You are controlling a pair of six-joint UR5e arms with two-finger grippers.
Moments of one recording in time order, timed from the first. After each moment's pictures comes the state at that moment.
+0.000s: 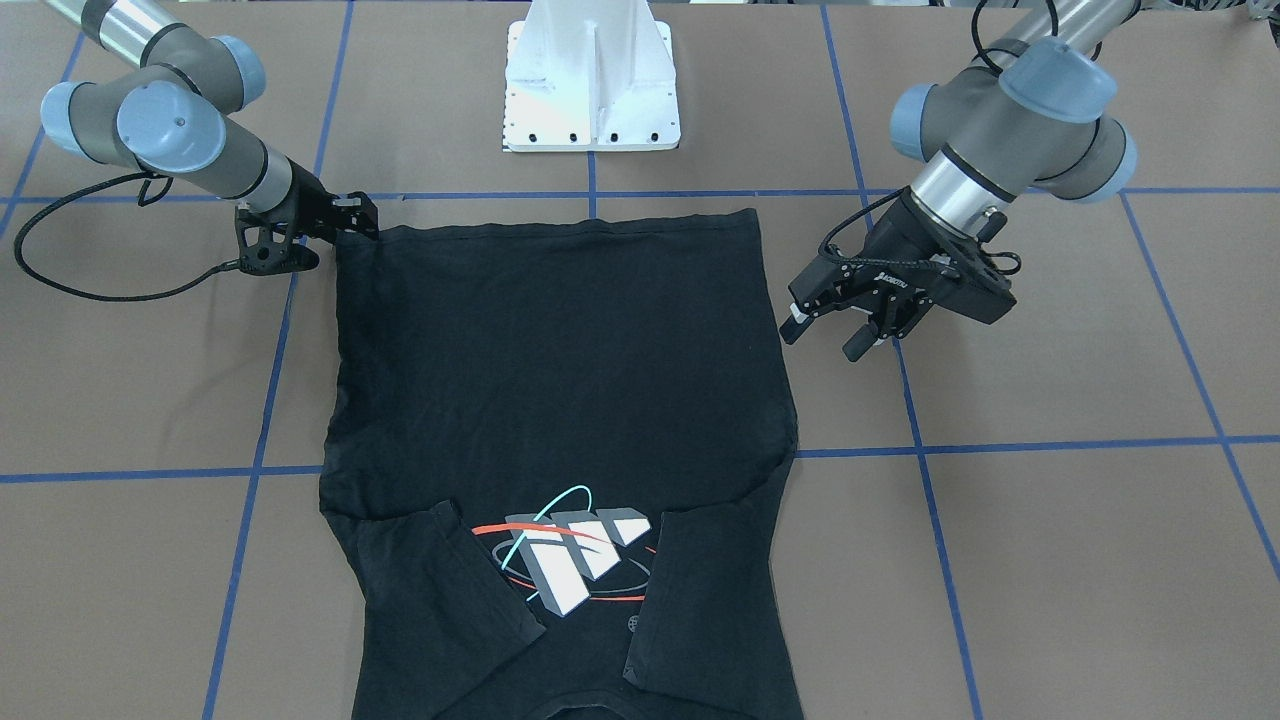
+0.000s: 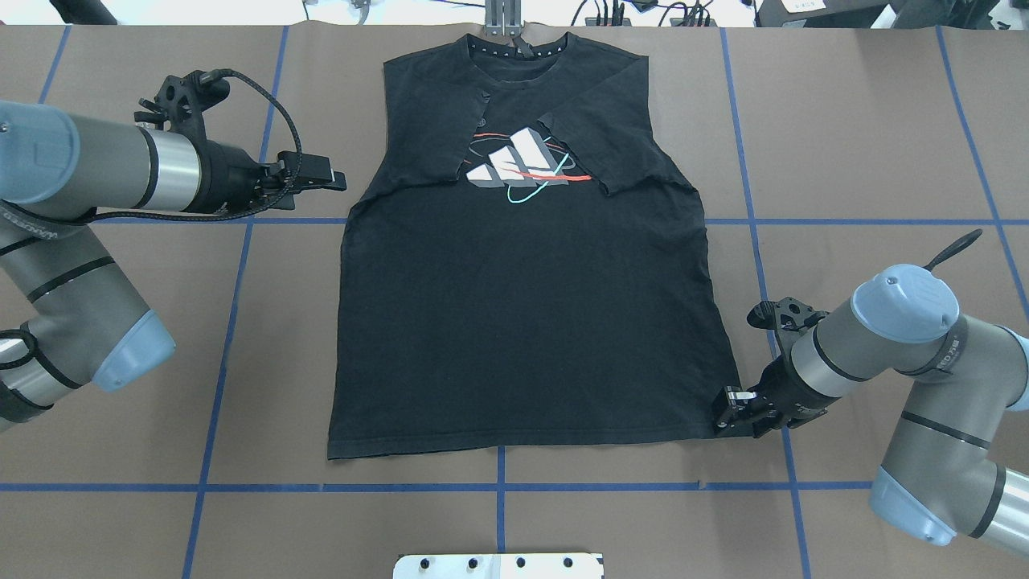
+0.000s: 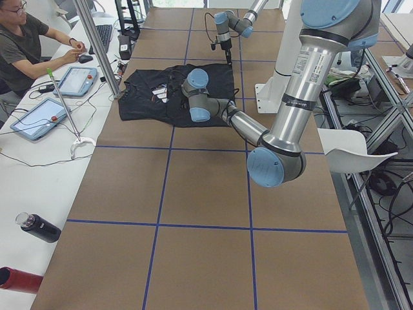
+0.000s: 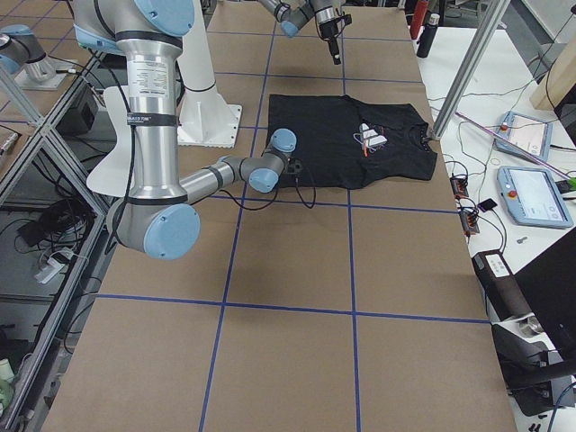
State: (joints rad) left arm -0.80 -1.91 -1.71 -2.43 -1.97 -1.38; right arm 0.55 -1.54 1.81 -1.00 2.27 1.23
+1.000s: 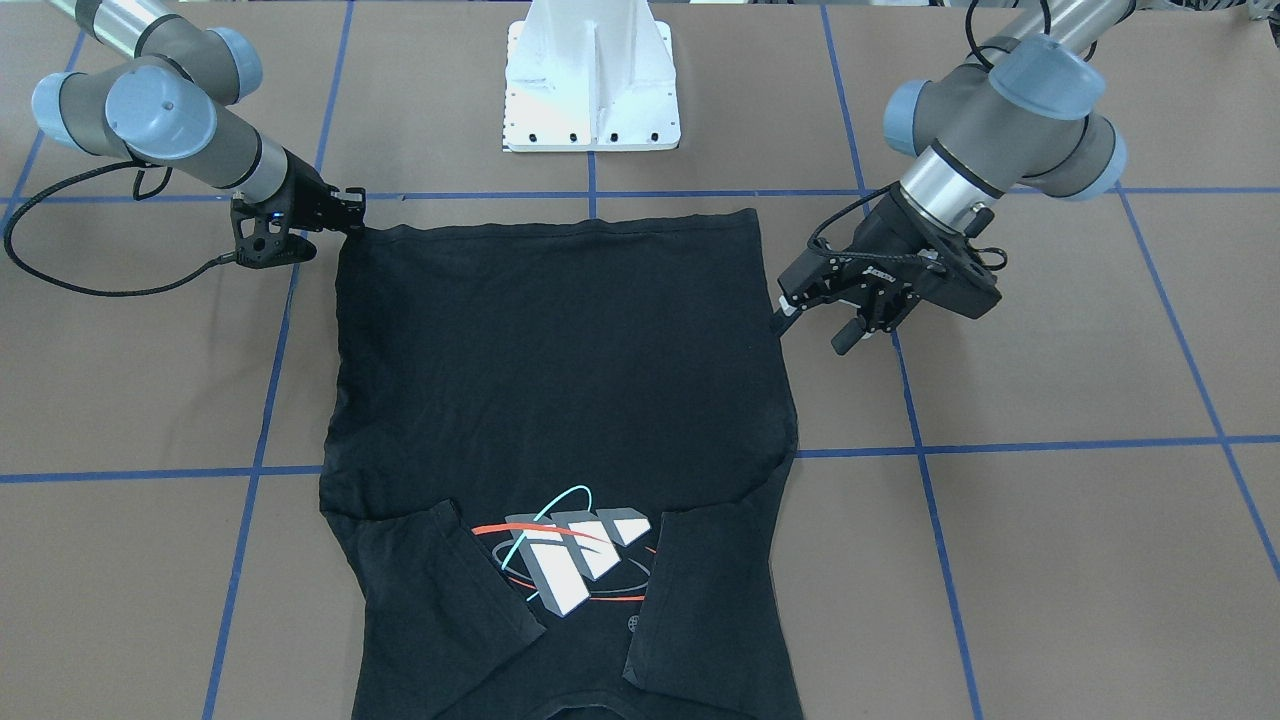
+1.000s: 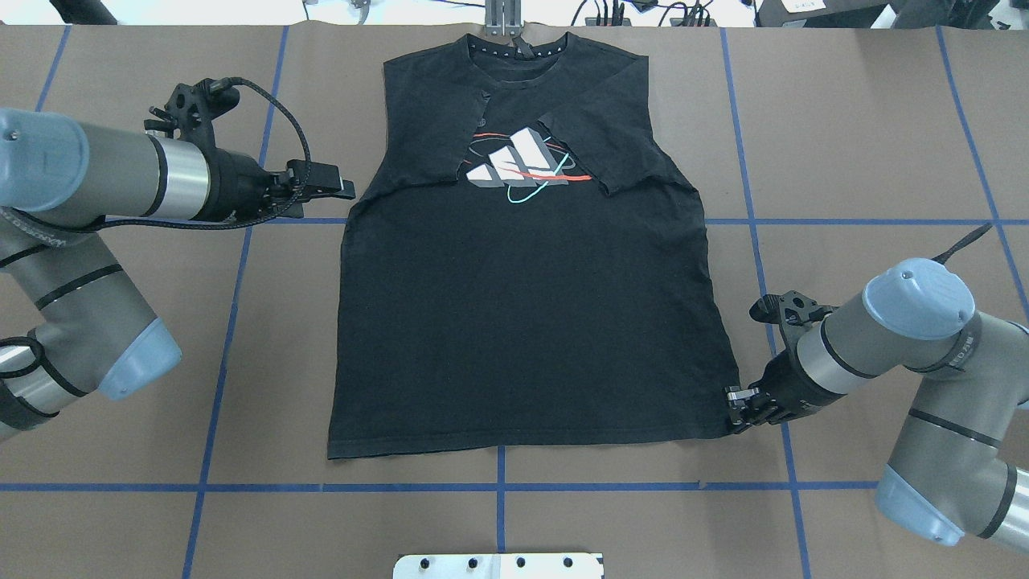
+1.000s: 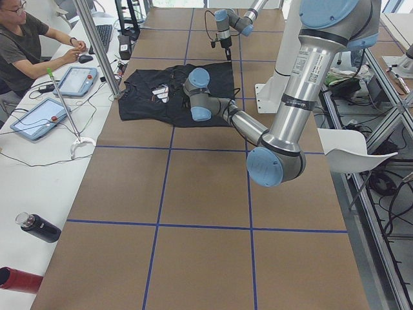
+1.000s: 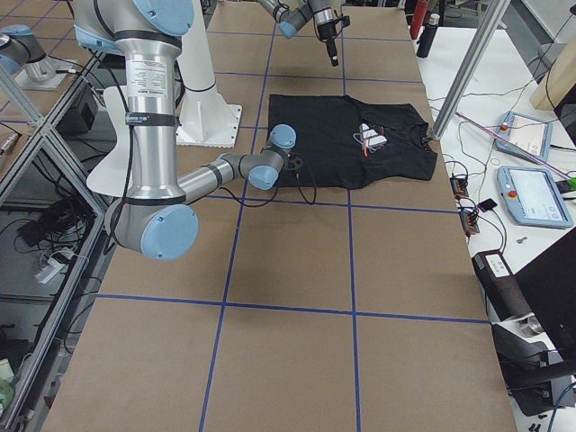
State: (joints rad) left arm -0.76 -1.91 -1.73 -2.43 -1.97 -1.41; right arm 0.56 -1.55 1.85 -0.99 2.27 1.23
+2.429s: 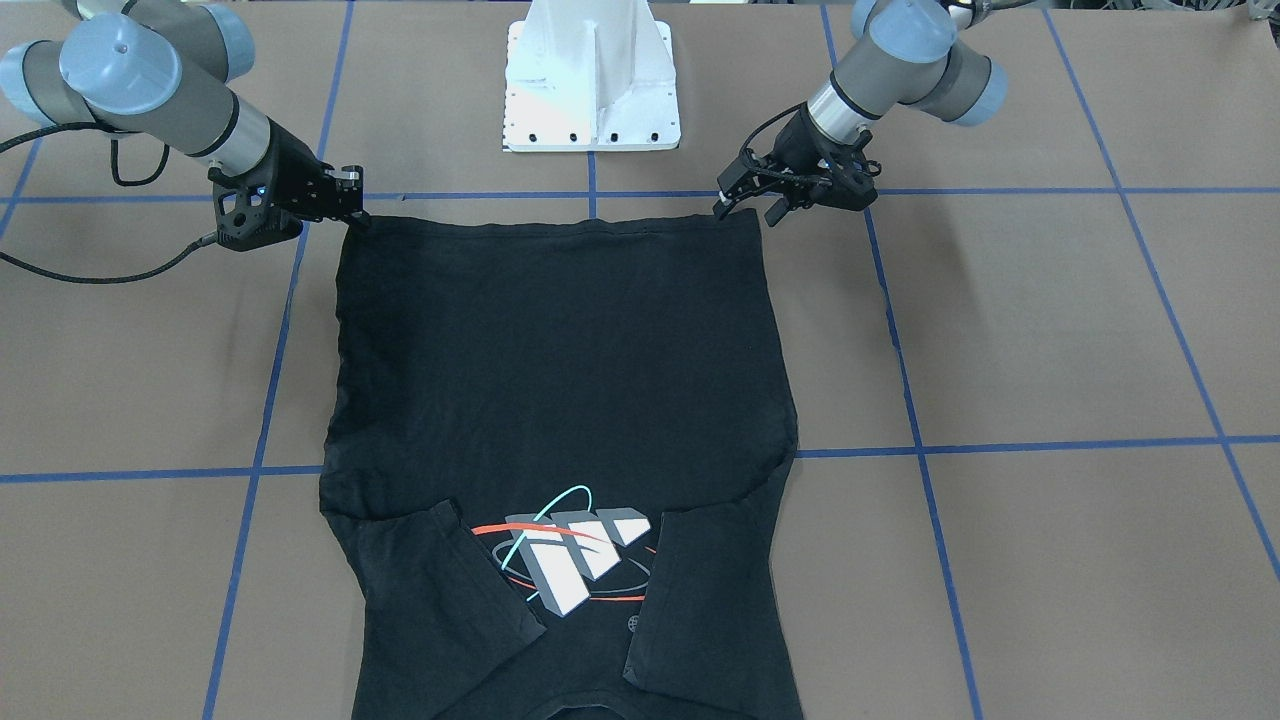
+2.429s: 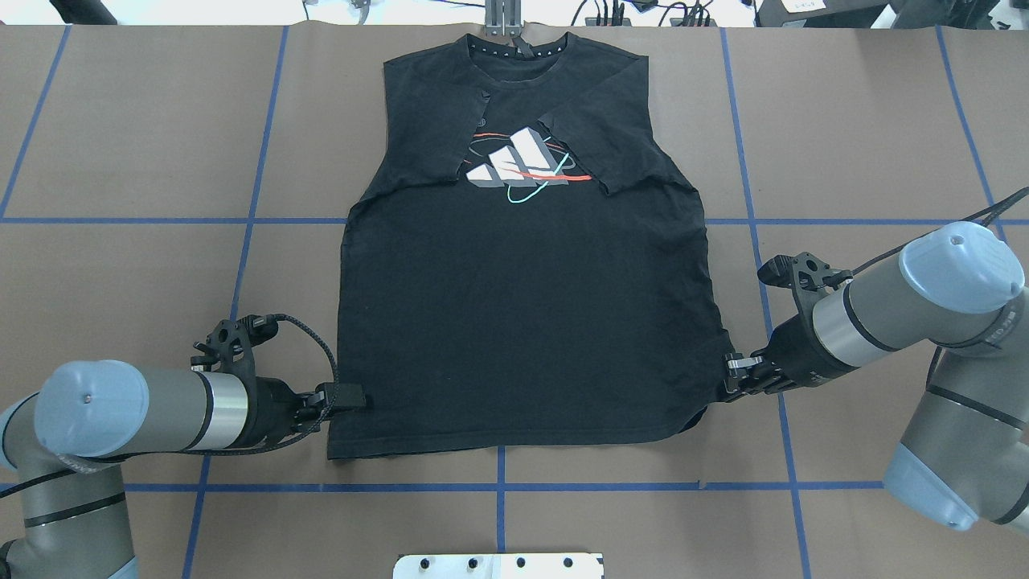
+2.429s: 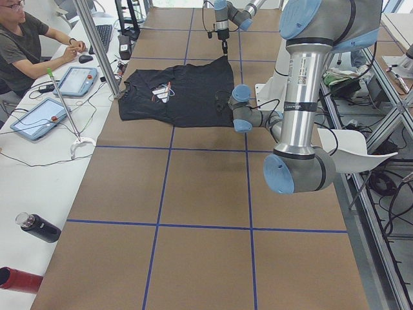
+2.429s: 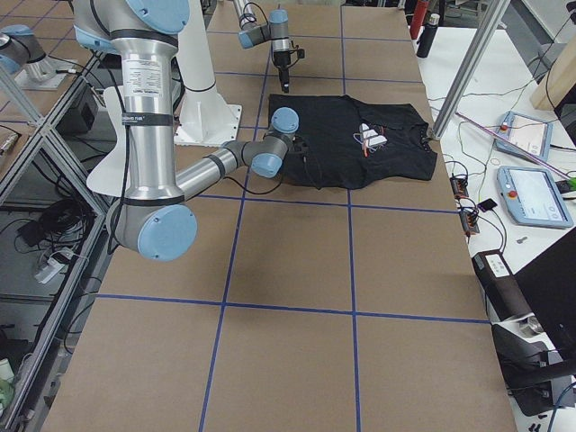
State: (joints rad) left arm -0.35 -1.66 -1.89 -2.42 -1.78 -1.67; right arm 0.62 -1.54 1.94 -0.99 2.27 1.23
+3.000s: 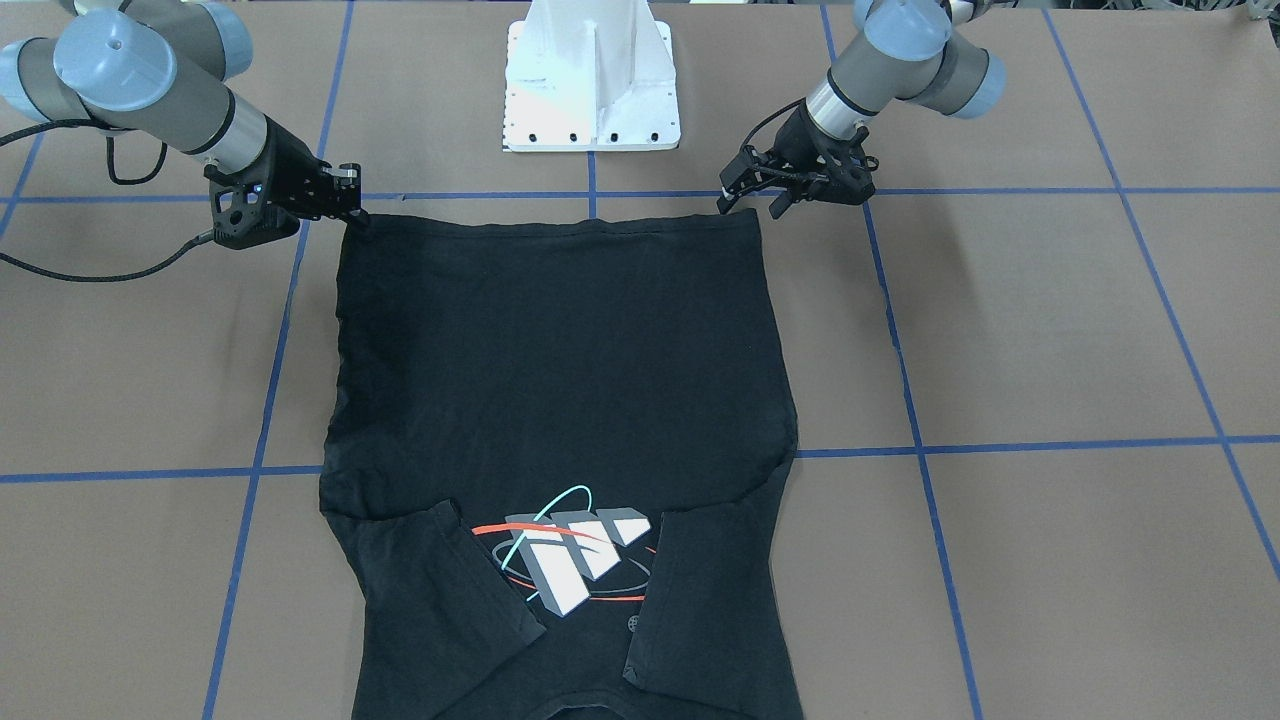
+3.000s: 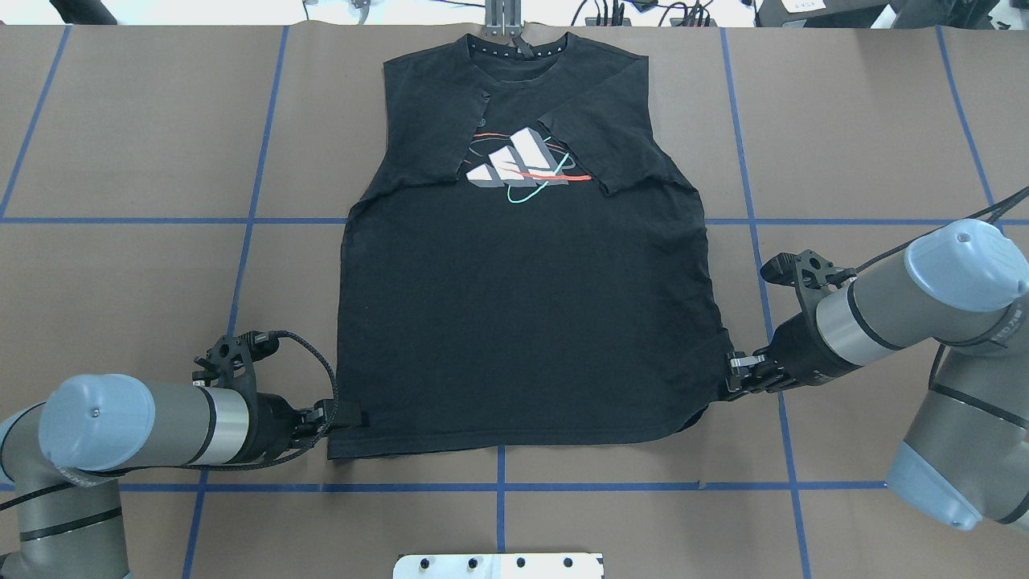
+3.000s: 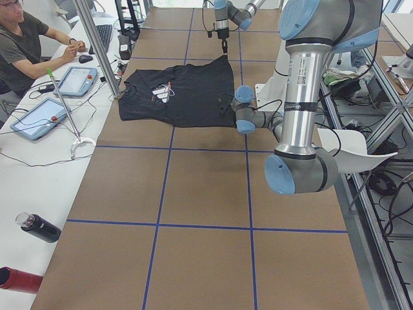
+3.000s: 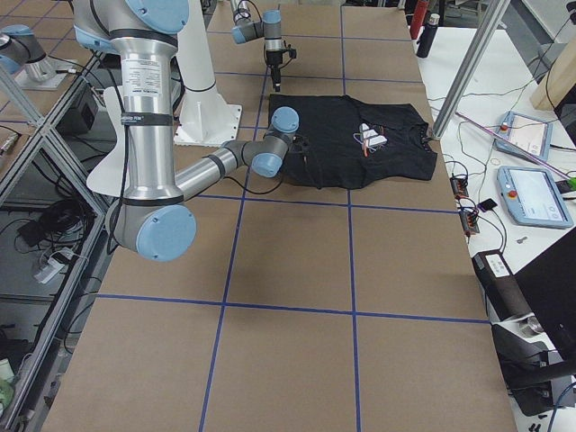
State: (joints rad) left arm -0.32 -1.65 -1.90 -2.38 -1.78 -1.67; right arm 0.63 -1.55 1.95 -0.99 2.28 1.23
